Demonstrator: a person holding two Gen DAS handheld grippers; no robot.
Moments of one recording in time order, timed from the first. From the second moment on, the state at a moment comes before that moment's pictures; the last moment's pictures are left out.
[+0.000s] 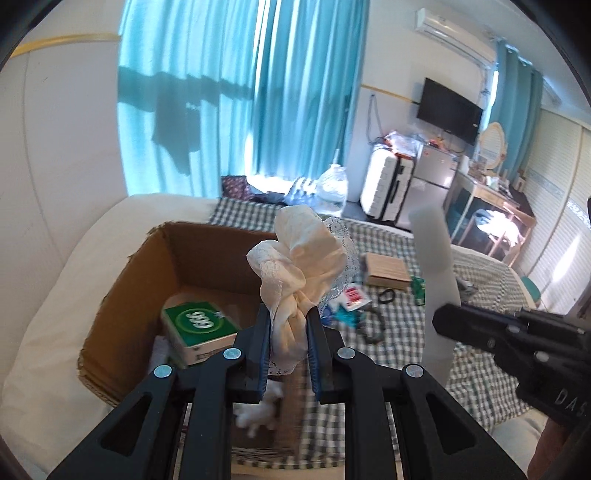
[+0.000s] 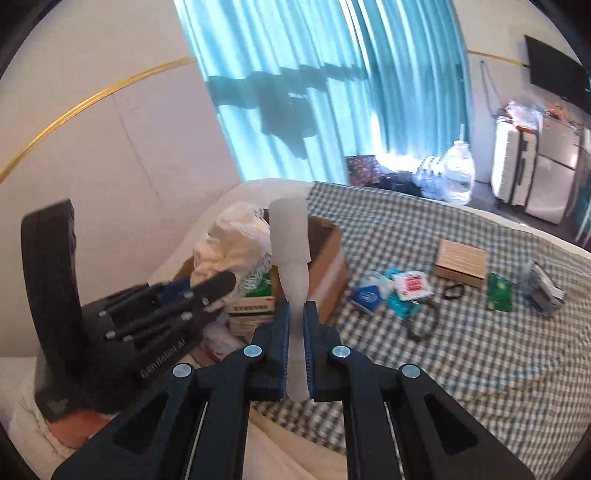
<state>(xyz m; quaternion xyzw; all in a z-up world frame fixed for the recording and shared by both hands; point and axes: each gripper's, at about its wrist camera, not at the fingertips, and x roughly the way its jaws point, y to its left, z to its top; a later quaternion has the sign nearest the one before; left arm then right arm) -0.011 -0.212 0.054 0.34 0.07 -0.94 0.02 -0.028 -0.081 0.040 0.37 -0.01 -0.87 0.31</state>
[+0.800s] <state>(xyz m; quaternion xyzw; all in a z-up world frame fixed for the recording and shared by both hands) -0.039 -0.298 -0.020 0.42 0.10 -0.90 0.12 -0.128 -0.156 -0.014 0.43 -0.08 -0.85 0.28</state>
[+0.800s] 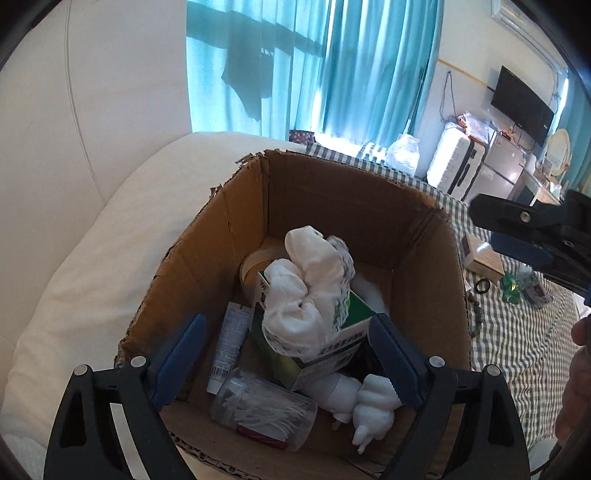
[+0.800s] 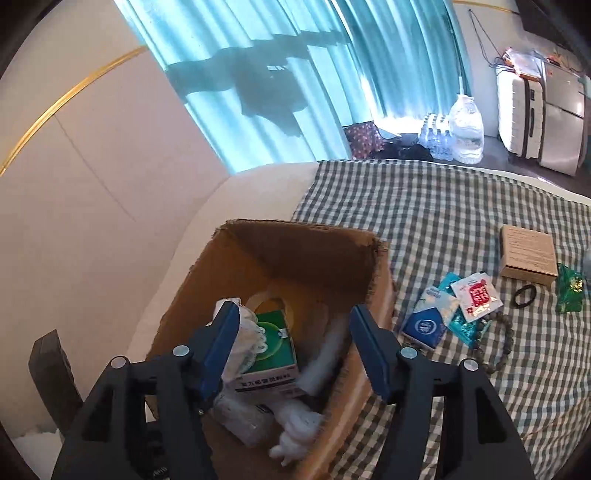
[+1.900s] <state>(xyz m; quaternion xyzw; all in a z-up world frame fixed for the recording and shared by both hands) -0.007 -0.076 0.005 0.40 0.01 -0.92 0.01 -0.010 0.132 -0.004 0.37 -0.13 -0.92 0.08</state>
